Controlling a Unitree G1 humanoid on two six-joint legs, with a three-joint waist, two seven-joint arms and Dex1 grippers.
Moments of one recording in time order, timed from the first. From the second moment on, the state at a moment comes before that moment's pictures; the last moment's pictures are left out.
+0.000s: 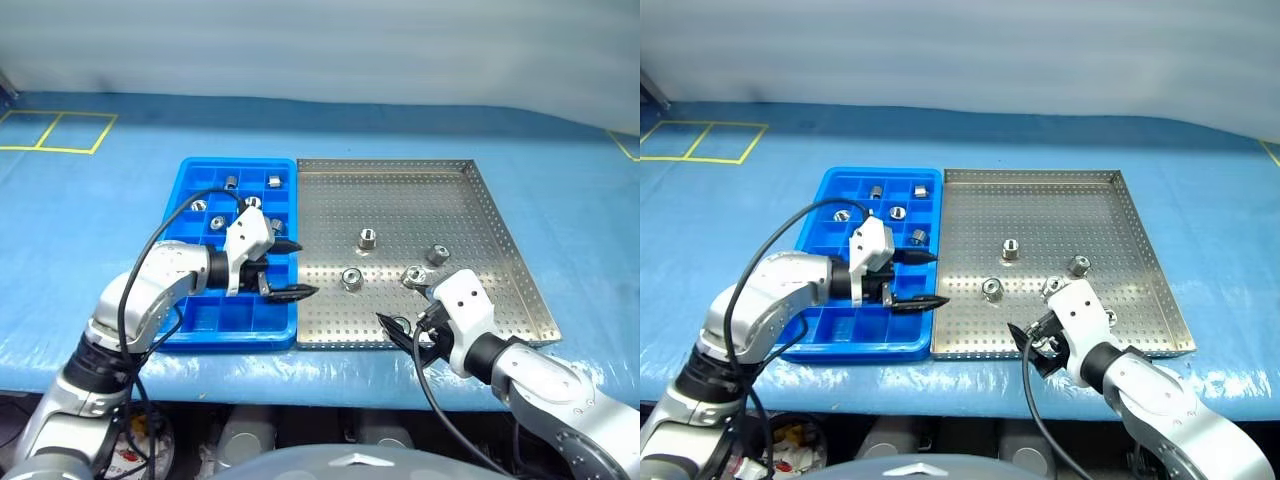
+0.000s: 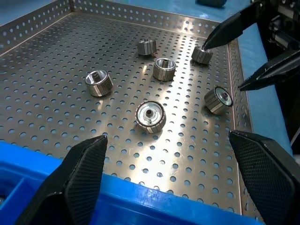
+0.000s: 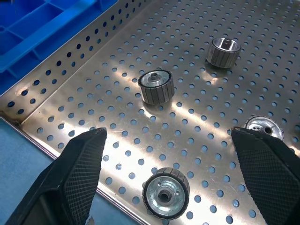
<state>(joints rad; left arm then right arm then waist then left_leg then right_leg) -0.42 0.60 -0.18 -0.33 -0.48 0.75 -0.91 0.26 -0.62 -0.07 -1.01 0.60 1.04 0.17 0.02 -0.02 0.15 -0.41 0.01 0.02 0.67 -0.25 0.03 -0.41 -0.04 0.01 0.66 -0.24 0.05</state>
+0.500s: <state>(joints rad) -0.86 0.28 -0.37 0.15 -0.31 0.69 -0.84 0.25 -0.57 -0.04 -1.01 0.55 1.02 0.15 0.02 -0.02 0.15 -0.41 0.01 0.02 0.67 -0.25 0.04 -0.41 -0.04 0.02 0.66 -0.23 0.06</state>
